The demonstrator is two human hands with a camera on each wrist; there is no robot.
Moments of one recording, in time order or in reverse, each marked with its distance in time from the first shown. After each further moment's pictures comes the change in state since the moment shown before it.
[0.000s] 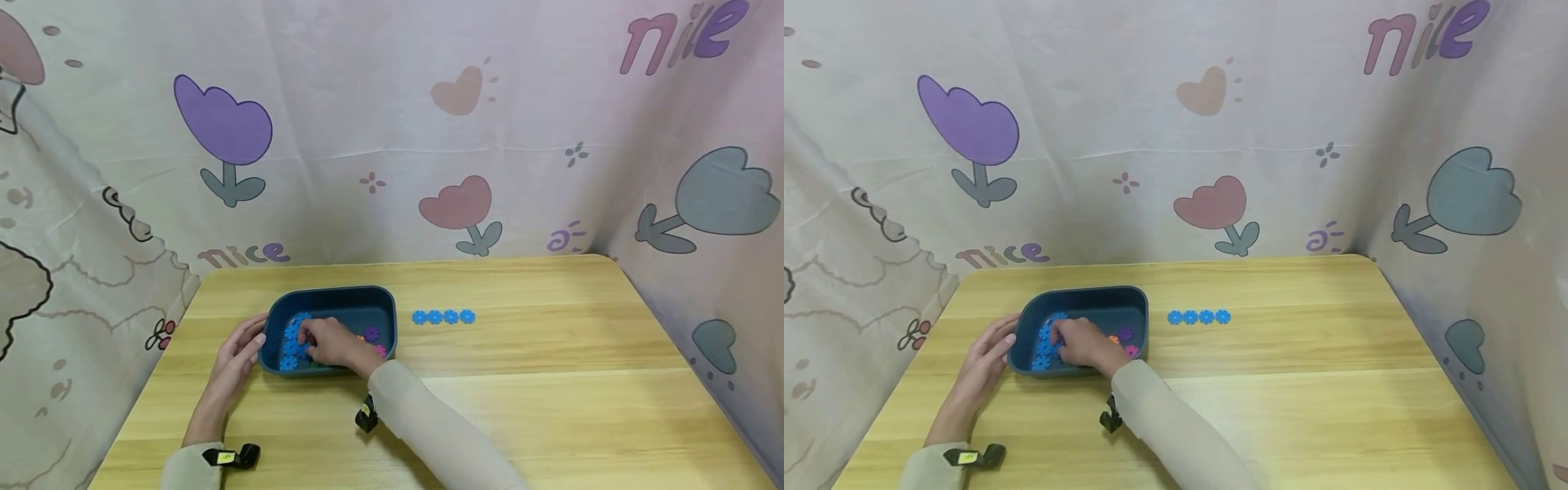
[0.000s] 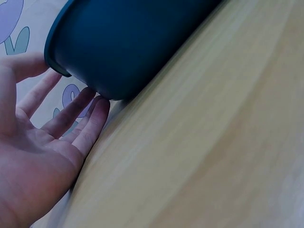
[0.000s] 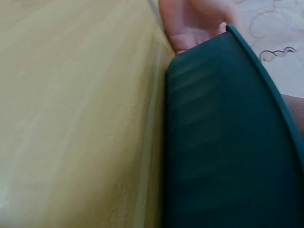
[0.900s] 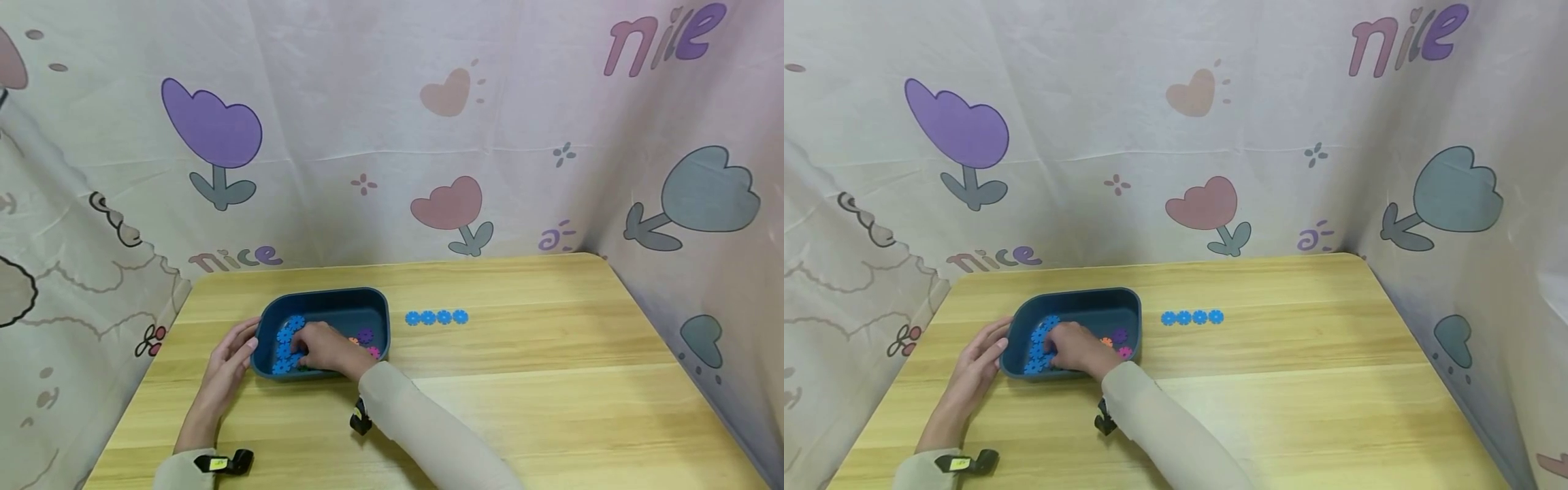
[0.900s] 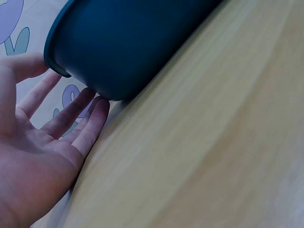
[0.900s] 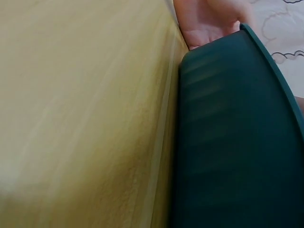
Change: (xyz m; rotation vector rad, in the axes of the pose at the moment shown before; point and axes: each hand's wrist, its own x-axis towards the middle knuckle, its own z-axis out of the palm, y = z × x) left_hand 0.001 -0.001 0.000 -0.040 -0.037 0.038; right_hand 0.006 0.000 0.006 -0.176 -0.036 -0.002
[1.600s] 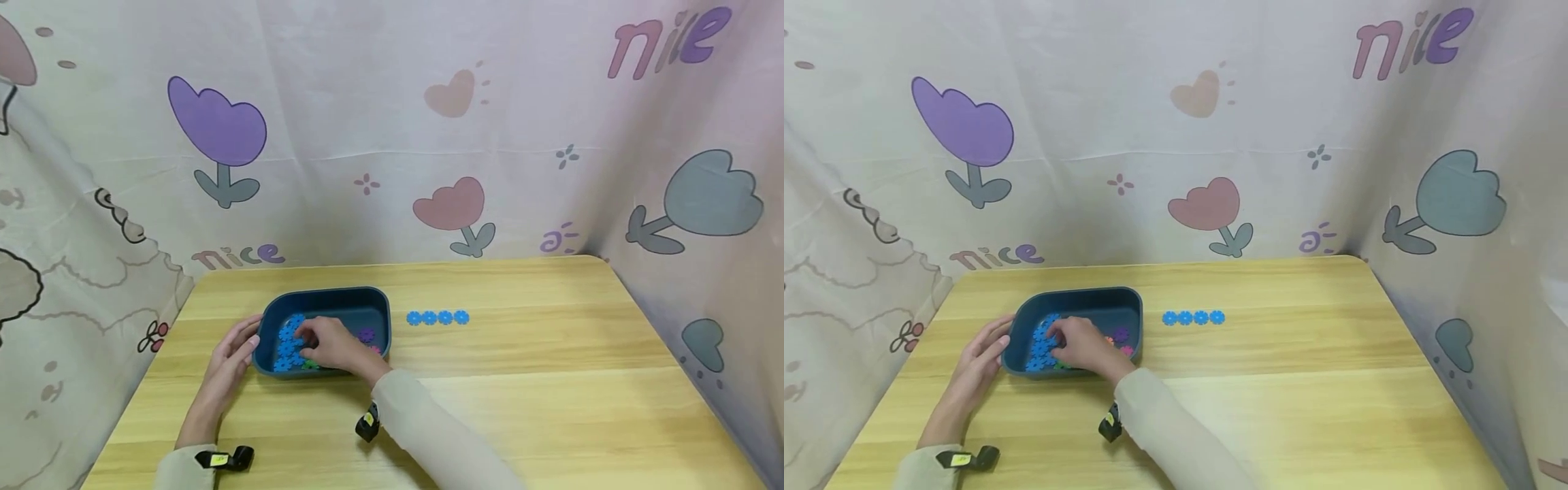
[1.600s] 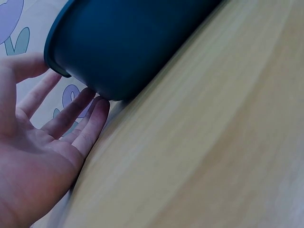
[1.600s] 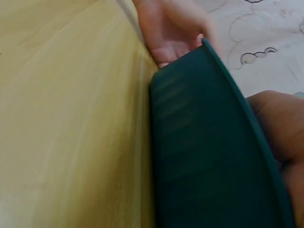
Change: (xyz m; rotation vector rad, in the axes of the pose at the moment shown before) left_hand -0.001 -0.001 0.002 0.036 0.022 -0.027; right_hand -0.024 0.001 -0.011 0.300 0.123 0.000
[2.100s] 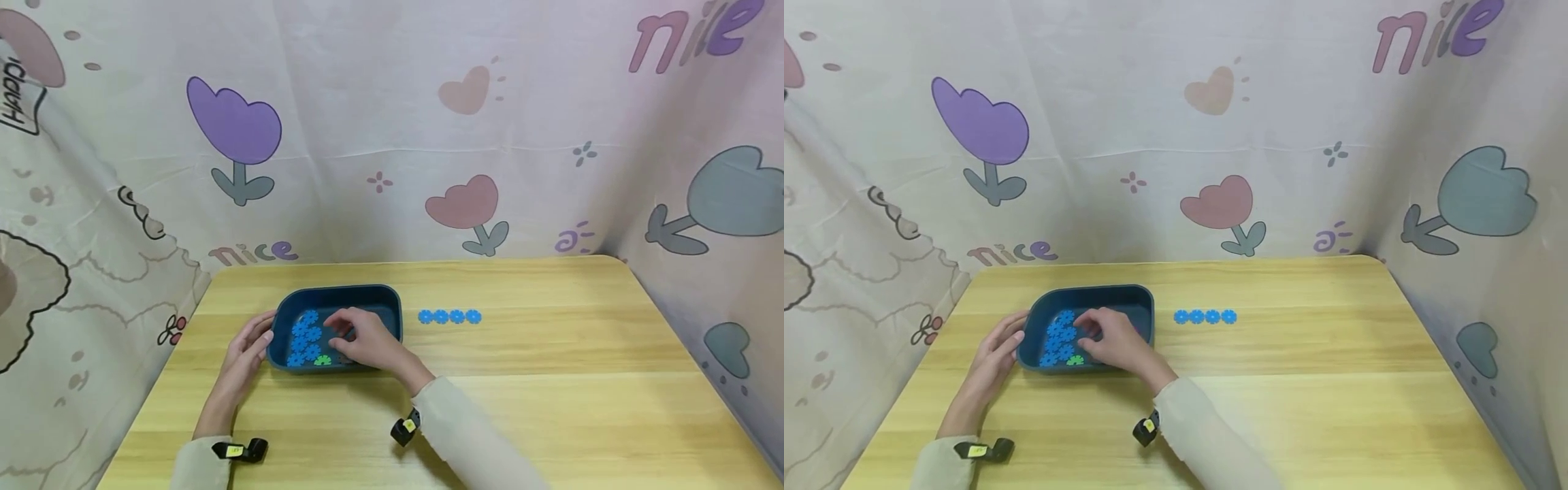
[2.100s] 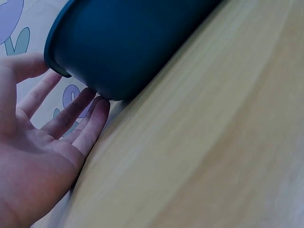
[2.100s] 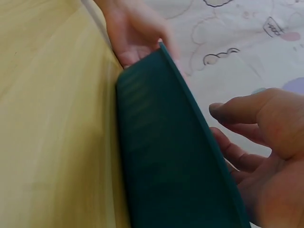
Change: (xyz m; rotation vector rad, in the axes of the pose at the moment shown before) left_hand 0.000 0.000 -0.002 0.013 0.013 -0.004; right_hand -0.040 0.004 -0.029 0.142 0.126 -0.099
